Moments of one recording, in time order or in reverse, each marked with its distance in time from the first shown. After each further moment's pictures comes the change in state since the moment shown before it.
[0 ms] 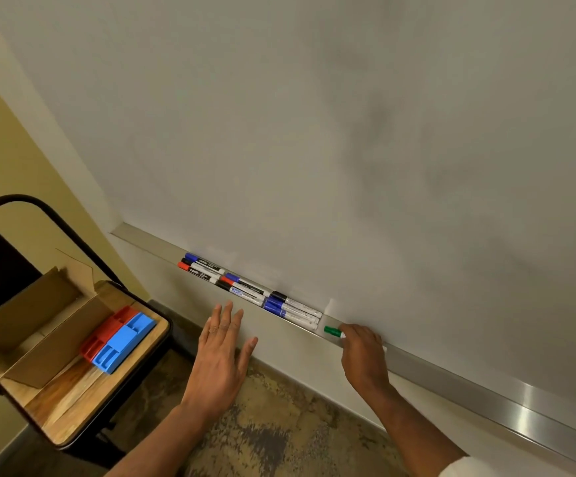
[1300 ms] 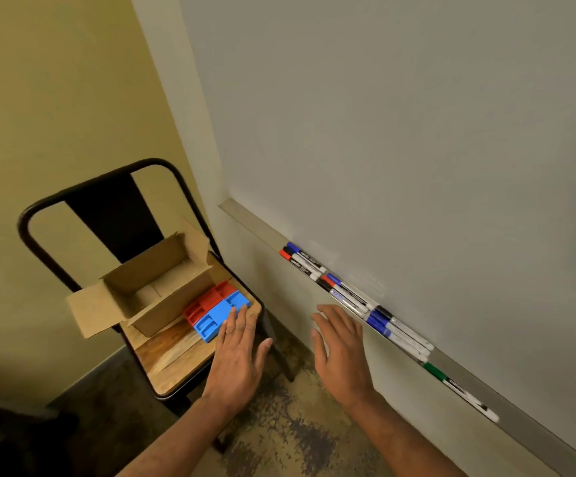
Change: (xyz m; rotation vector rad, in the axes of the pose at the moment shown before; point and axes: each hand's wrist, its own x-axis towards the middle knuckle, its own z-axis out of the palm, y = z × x) left_hand -0.029 -0.145 -0.031 0.065 -0.021 -0.327; right_hand 0.014 -0.226 0.057 0.273 0.020 -0.485
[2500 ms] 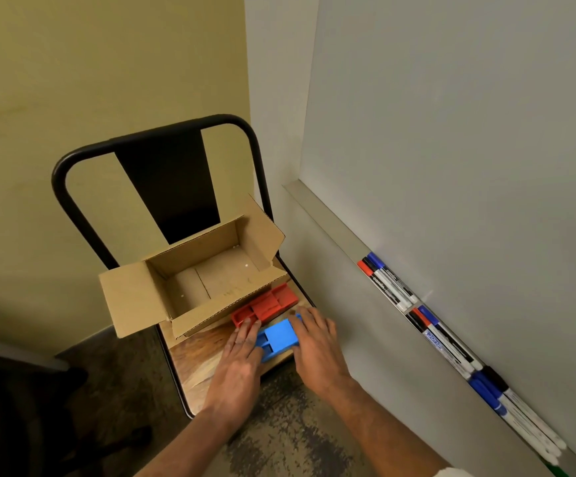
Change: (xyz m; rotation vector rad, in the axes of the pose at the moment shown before) left_hand 0.048 -0.159 0.053 0.111 0.043 -0.030; right_hand 0.090 -0.067 0.198 -0.243 -0.626 -0.105
